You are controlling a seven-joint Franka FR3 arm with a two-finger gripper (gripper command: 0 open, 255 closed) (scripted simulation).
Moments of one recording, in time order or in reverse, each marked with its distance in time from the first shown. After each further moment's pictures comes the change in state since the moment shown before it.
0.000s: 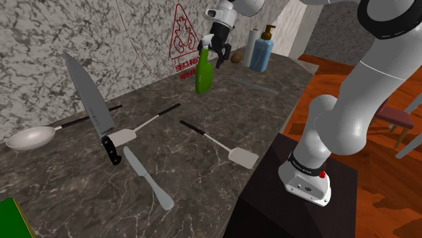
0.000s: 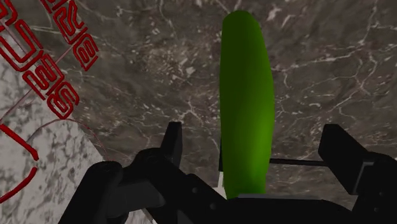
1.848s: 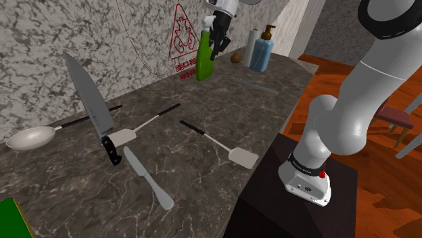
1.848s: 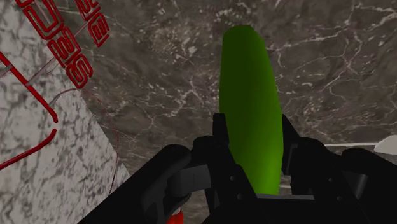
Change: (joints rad) arm 0.001 -0.003 -0.001 0.095 -0.007 -0.090 0.034
